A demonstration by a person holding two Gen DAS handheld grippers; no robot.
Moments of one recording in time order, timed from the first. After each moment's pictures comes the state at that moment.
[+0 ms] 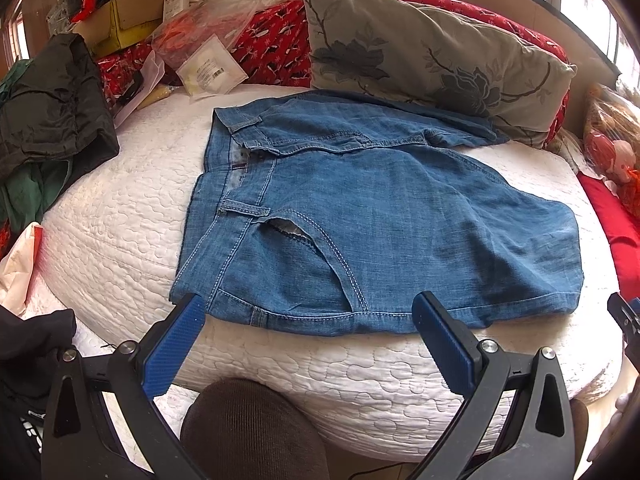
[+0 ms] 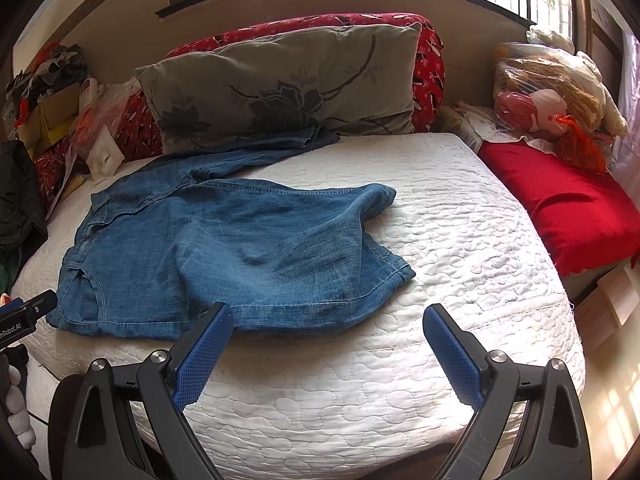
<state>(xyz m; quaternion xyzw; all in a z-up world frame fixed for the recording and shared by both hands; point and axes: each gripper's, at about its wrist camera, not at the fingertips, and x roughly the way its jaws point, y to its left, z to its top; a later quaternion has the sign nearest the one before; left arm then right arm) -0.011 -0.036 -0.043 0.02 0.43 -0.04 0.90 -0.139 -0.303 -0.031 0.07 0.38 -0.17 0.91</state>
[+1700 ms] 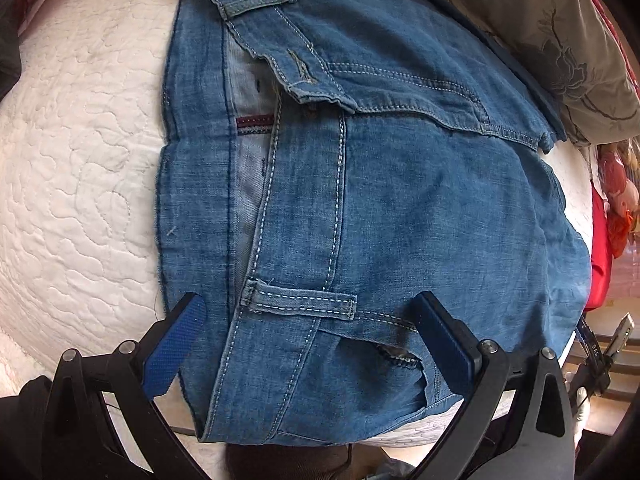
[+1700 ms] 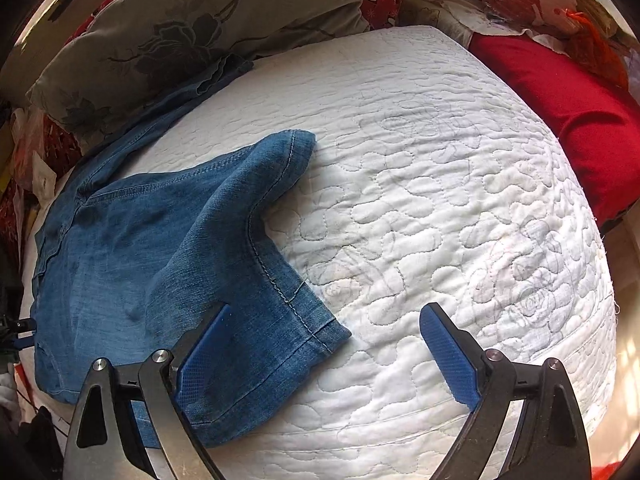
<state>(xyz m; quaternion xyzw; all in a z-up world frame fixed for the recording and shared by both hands) 0.178 0.026 -0.119 -0.05 0.68 -0.10 0.73 -0.039 -0.439 -0.110 0.19 0.52 -0.17 0.82</state>
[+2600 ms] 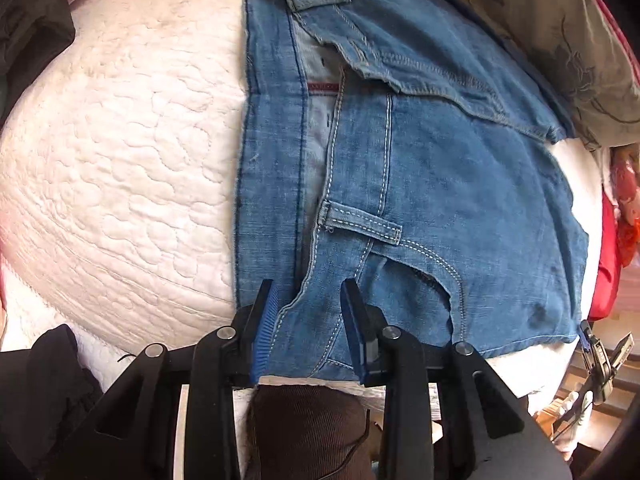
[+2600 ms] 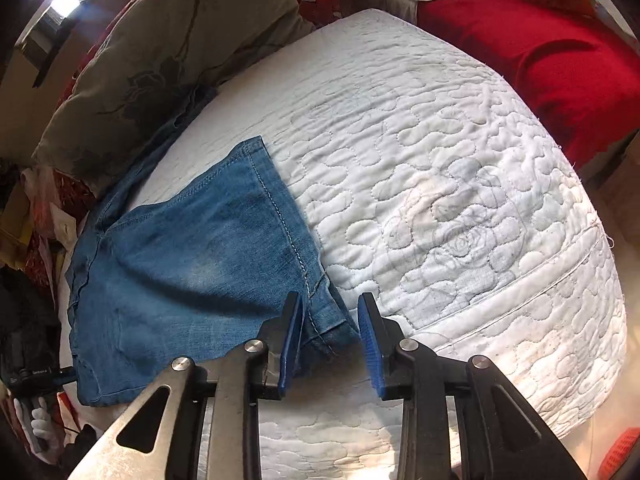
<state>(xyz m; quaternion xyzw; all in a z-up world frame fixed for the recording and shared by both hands) 0.101 0.054 -0.058 -0.07 0.68 -0.06 0.73 -0.114 -0.490 -0.083 0.27 0.47 -0.18 0.82</state>
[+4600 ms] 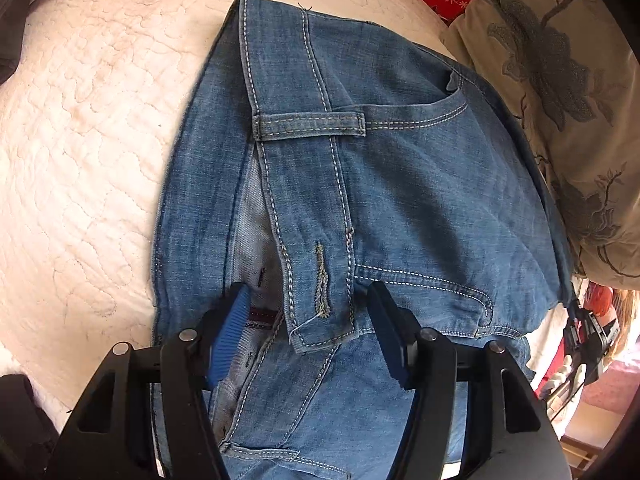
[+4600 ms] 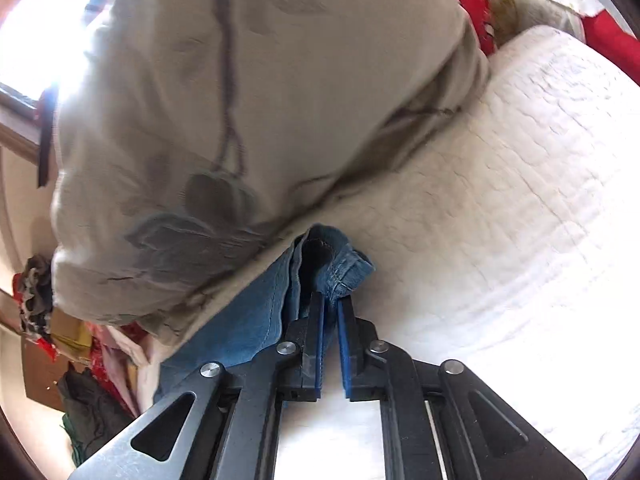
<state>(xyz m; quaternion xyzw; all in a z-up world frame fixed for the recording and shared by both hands) 0.266 0.055 -0.113 -0.18 0.69 -0.01 0.70 0.210 -0.526 -0.140 0.42 0.43 -0.12 0.79</state>
